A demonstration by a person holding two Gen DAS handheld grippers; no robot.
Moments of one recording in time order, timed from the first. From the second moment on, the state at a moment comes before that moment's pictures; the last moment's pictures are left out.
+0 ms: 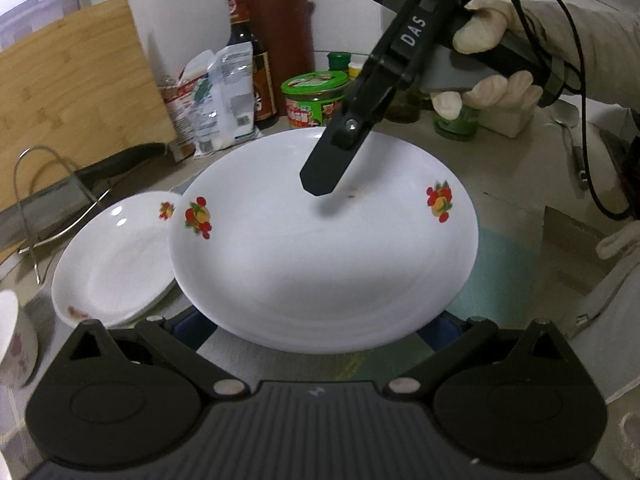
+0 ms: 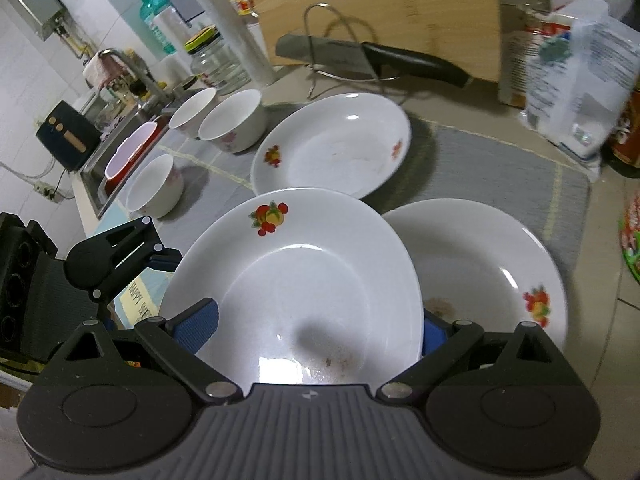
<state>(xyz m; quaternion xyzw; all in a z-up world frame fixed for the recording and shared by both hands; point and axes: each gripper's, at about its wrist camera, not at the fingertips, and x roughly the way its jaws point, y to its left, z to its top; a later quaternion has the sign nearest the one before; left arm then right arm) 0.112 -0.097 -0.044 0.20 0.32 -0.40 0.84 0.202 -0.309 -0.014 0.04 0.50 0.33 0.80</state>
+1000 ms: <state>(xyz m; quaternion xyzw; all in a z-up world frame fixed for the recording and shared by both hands) 0.150 -0.144 -0.061 0.21 0.36 -0.40 0.82 0.235 -0.359 -0.050 0.08 0.52 0.30 0.79</state>
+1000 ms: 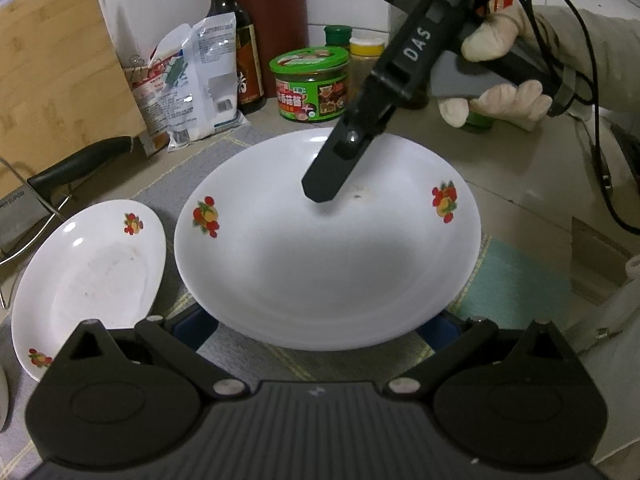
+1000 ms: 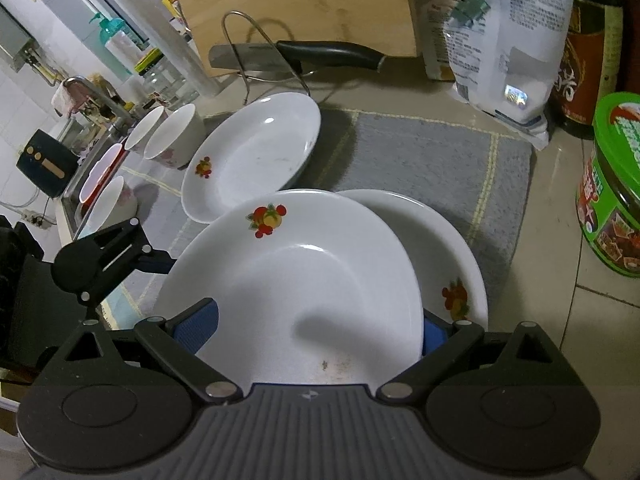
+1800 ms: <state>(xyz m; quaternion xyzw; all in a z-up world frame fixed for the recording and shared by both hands) 0.169 -0.156 -0.065 0.26 0.37 -0.39 0.80 0.232 -0.380 -0.058 0.11 0.54 0.27 0.79</state>
